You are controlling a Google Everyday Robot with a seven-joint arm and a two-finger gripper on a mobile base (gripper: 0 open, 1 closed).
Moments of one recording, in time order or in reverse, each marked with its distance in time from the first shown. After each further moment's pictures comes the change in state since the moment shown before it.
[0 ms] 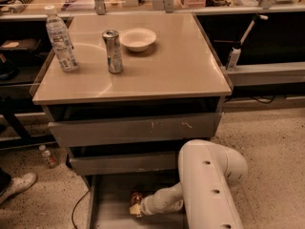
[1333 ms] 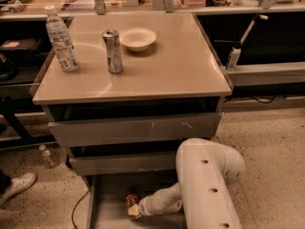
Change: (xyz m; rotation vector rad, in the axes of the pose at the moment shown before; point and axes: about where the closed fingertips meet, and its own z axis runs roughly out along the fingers) arm 0.001 0.005 -0.002 0.004 -0.001 -0.002
